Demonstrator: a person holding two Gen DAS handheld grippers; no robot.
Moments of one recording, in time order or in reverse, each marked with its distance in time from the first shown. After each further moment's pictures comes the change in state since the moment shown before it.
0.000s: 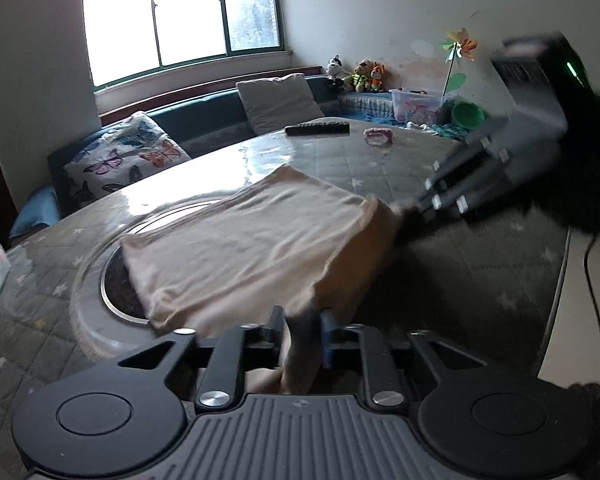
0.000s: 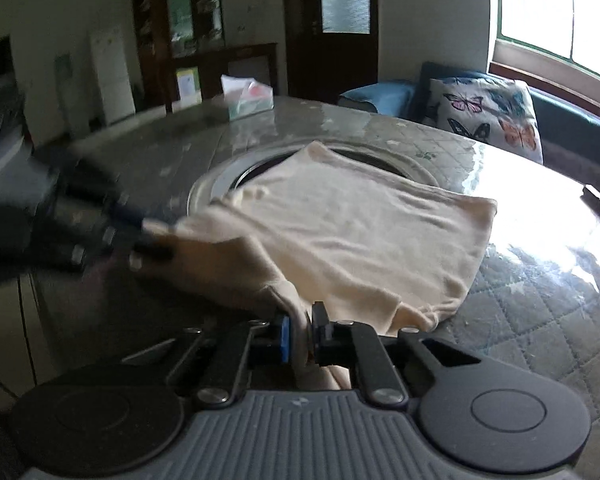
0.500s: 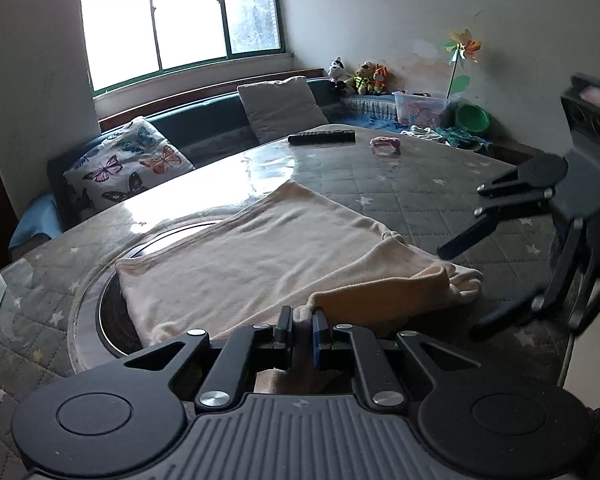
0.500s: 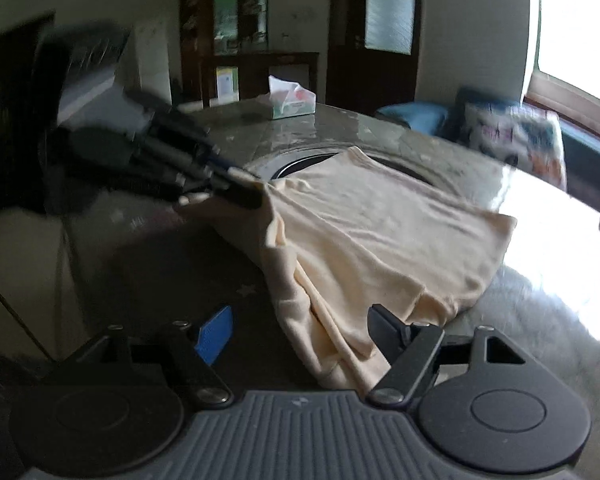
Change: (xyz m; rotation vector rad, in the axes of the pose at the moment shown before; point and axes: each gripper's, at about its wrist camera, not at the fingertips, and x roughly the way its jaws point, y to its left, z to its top) left arm 0.029 0.011 0.035 -0.013 0.001 -0.010; right arm -0.013 0.022 -0.030 -0.185 -0.030 0.029
